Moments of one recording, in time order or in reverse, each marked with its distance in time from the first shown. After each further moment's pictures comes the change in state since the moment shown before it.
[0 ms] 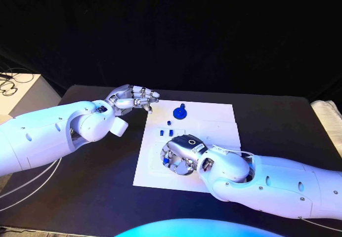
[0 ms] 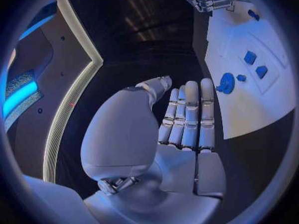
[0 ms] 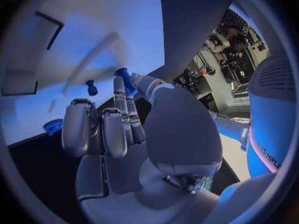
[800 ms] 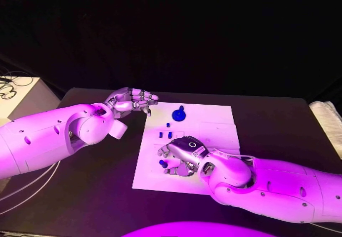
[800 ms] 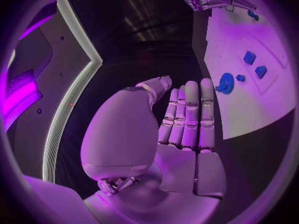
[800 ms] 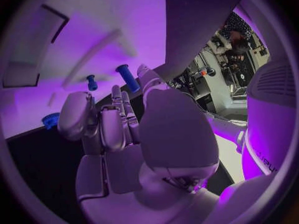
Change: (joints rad) left arm 0.000 0.000 0.000 -0.001 0.000 0.001 -0.004; left_hand 0.000 0.000 0.000 0.000 0.000 0.000 0.000 0.000 0.000 0.000 0.000 -0.005 -0.001 0.000 0.000 0.000 0.000 0.000 0.000 0.000 -0.005 -0.001; right arm -0.002 -0.020 -0.005 0.018 -0.045 -0.052 -0.001; right_hand 0.099 0.010 -0.482 0.107 0.074 -0.158 -0.005 -0.128 -0.062 -0.344 0.042 0.170 0.004 -0.013 0.030 -0.043 -0.100 0.016 -0.001 0.028 -0.206 0.000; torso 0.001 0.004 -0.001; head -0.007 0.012
